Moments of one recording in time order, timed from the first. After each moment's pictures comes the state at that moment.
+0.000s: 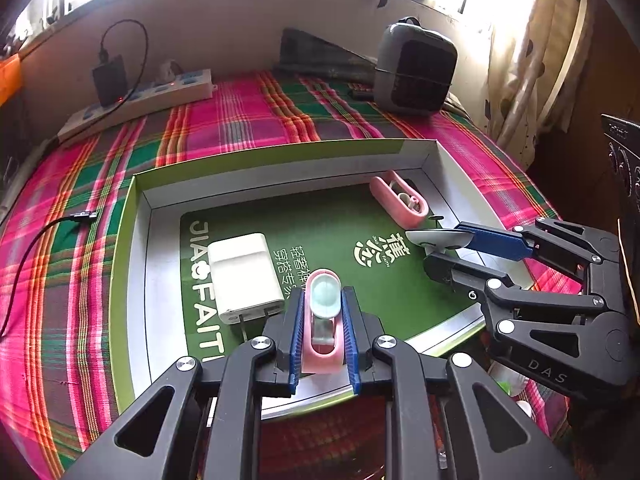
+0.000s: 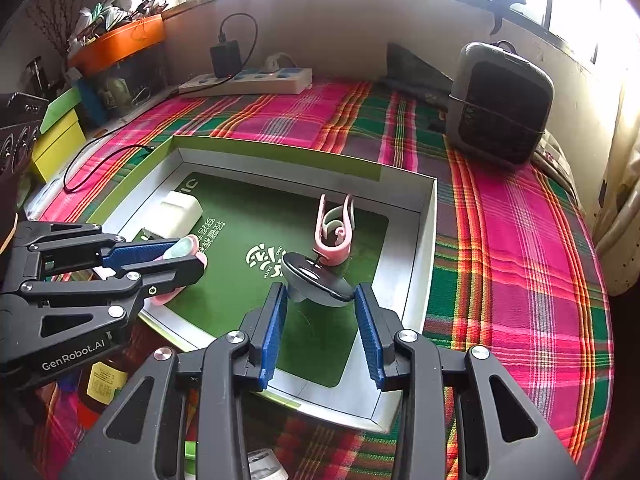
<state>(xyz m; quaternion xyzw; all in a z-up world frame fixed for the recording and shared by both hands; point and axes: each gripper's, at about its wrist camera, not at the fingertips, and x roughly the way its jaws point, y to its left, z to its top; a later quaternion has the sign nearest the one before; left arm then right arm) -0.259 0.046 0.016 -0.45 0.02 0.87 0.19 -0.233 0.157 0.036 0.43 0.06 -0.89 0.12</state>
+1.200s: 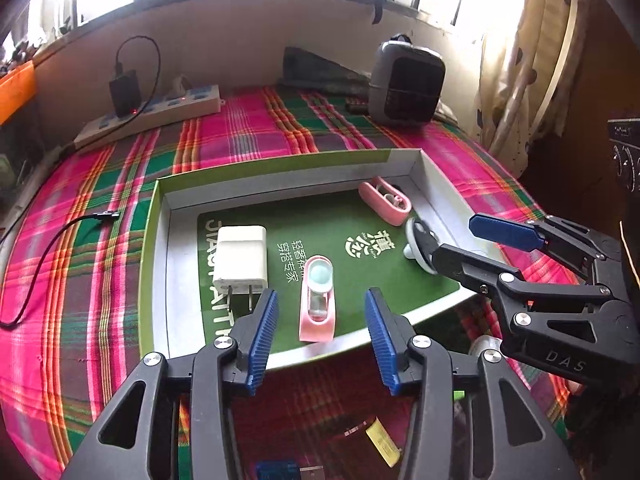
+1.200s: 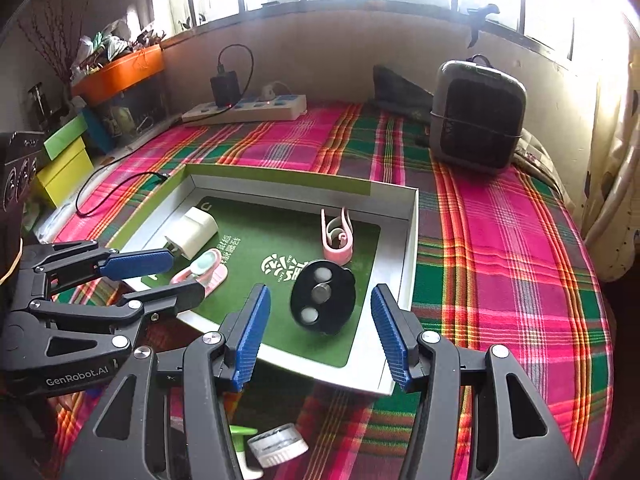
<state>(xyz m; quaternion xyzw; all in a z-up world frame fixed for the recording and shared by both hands) -0.231 0.036 0.036 -0.43 0.02 0.89 0.18 -0.207 0.165 0.059 0.39 0.02 -0.91 0.11</state>
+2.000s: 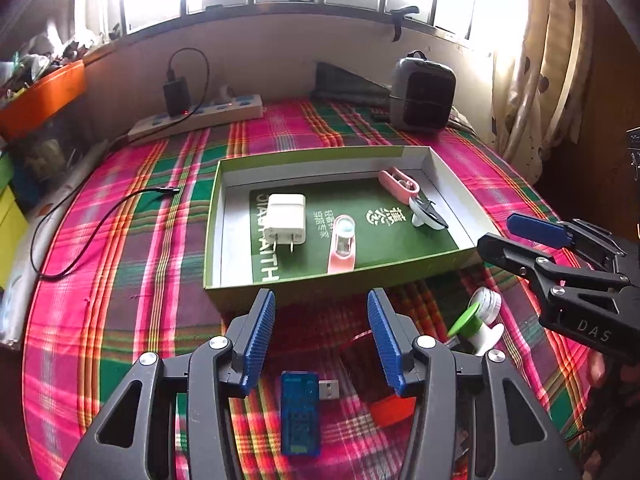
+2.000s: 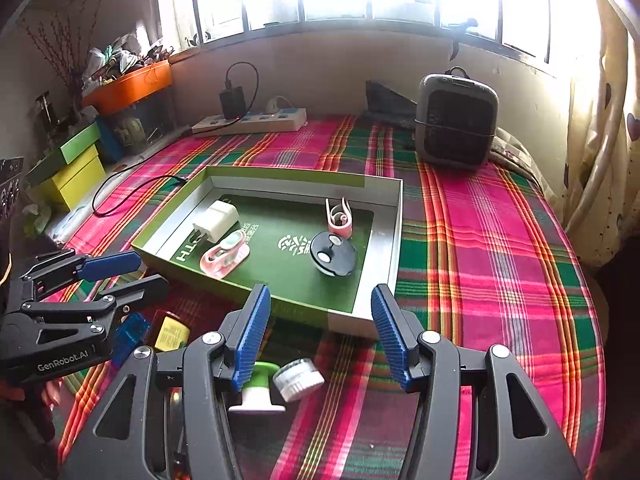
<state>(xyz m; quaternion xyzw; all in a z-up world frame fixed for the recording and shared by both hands) -0.172 0.013 0.049 -0.40 0.03 0.91 0.13 -0.157 0.169 0.071 0.37 0.01 -0.92 0.11</state>
